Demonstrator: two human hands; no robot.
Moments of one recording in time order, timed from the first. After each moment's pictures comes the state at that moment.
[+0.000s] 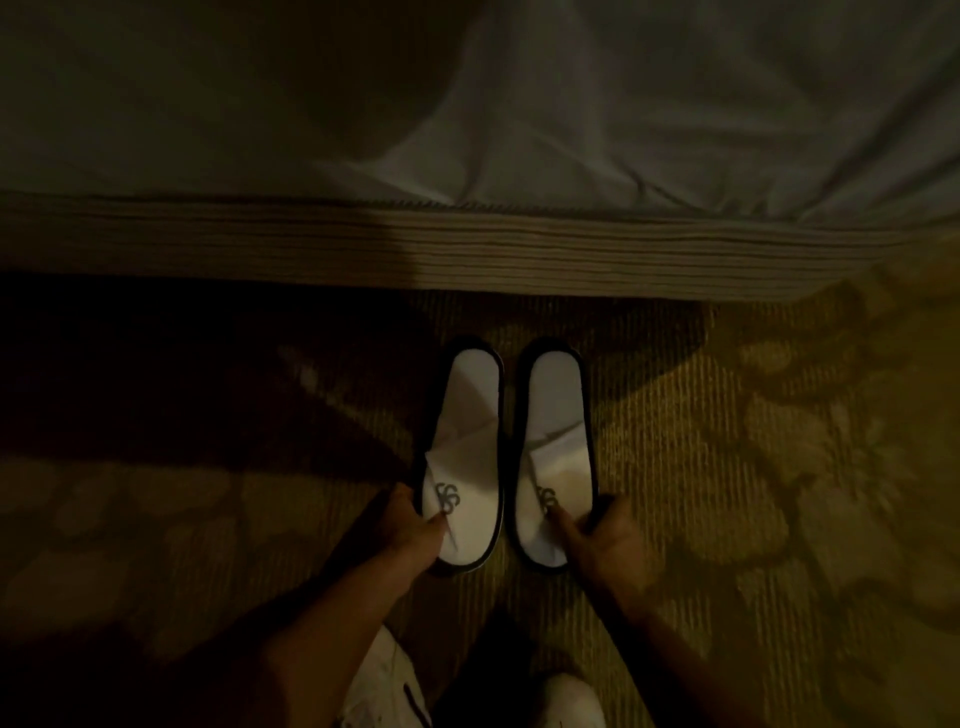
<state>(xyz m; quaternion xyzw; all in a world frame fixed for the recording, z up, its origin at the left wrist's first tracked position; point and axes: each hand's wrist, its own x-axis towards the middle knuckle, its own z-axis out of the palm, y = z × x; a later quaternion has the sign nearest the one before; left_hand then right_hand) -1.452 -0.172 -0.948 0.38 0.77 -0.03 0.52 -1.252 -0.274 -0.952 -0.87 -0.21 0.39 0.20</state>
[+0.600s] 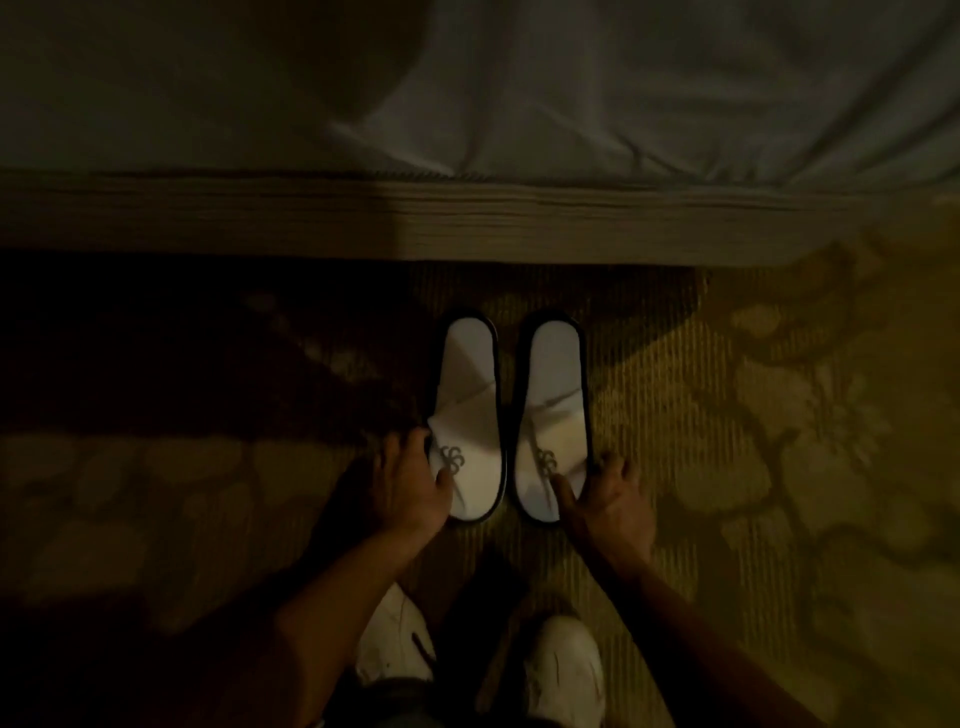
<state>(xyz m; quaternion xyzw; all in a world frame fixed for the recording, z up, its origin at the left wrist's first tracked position) -1.448 -0.167 -0.903 0.63 0.69 -0.11 0.34 -1.257 -0.273 -0.915 -0.89 -0.32 0.31 0.01</state>
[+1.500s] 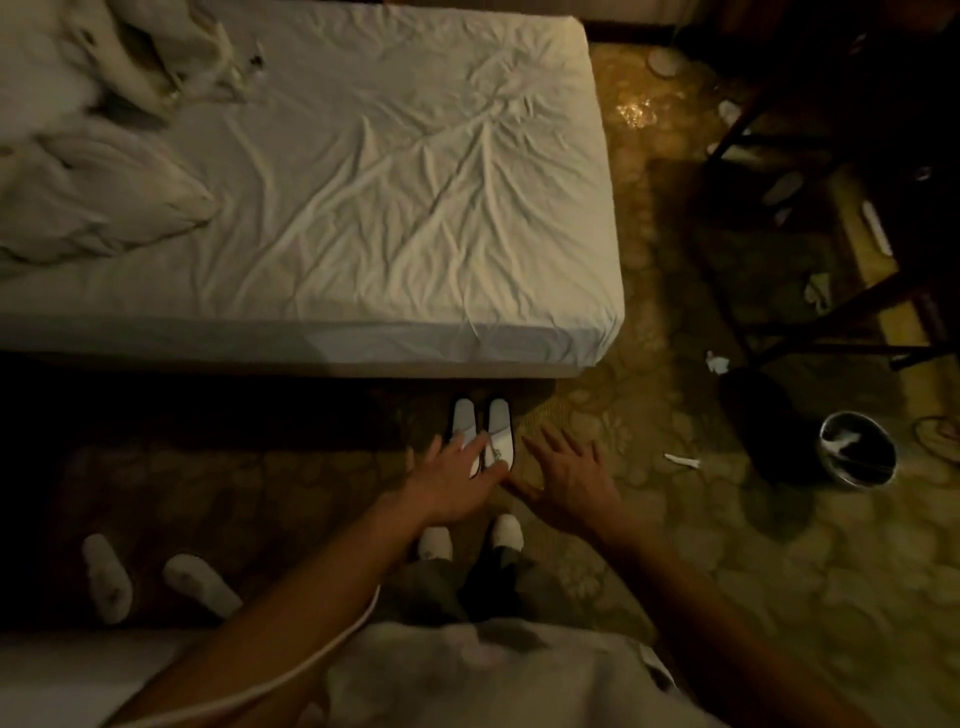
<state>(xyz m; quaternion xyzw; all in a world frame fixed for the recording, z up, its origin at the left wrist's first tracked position) -1.495 -0.265 -0.123 0.76 0.46 -0.24 0.39 -1.331 -0.348 -0.116 -0.77 -0.55 0.32 -0.10</state>
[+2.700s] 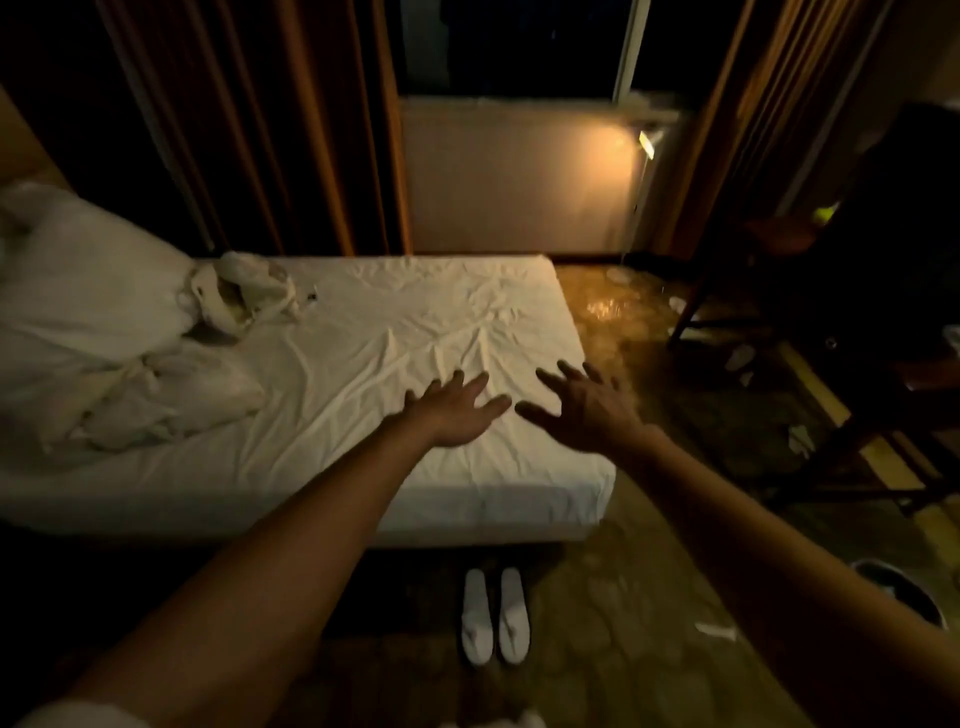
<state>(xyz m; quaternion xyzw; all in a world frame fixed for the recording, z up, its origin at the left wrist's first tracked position) -1.442 -0.130 0.099 0.83 0.49 -0.11 0.23 -1.263 -0.221 0.094 -0.80 -0.59 0.09 0.01</state>
